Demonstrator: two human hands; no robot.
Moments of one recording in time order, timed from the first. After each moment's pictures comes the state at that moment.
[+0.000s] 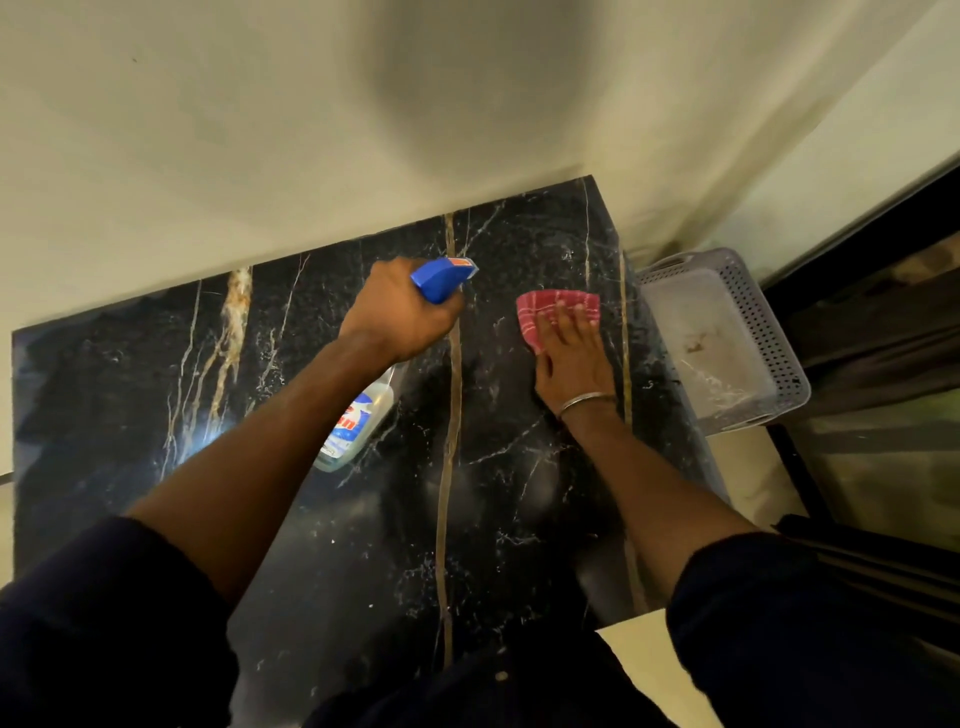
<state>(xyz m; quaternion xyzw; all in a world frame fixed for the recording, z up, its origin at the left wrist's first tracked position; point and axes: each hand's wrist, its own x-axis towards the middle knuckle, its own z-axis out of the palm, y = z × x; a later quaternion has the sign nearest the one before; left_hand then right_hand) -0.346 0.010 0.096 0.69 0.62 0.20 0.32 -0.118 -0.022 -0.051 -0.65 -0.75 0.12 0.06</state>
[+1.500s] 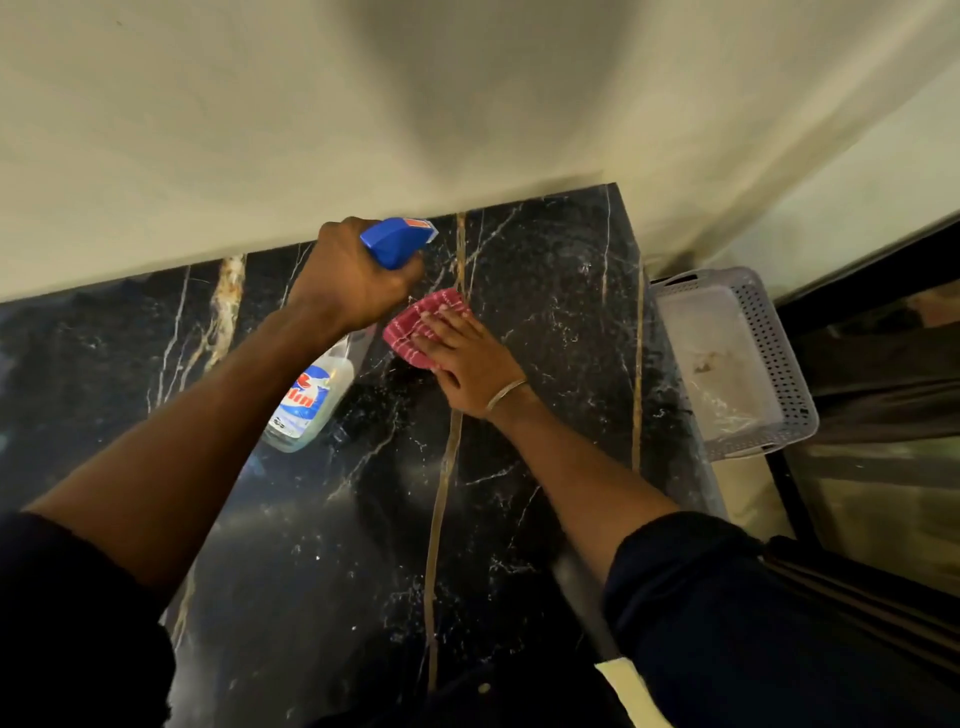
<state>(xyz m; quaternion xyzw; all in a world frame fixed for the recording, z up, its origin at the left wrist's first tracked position) -0.384 0.050 0.106 0.66 0.65 0.23 0.29 -0.221 0.019 -0.063 -0.41 -0.90 0.16 0.08</state>
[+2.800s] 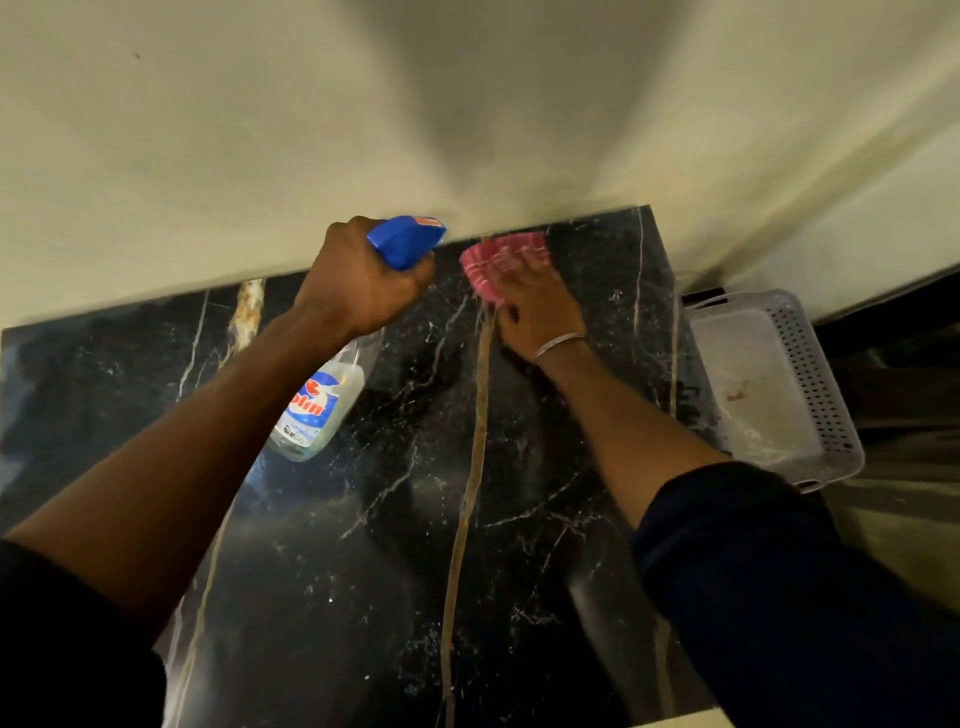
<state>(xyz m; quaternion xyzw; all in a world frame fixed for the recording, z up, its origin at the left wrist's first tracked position) -0.399 0.082 0.104 0.65 0.67 0.24 0.27 -0.194 0.121 -0.059 -0.54 -0.83 0.13 0.07</state>
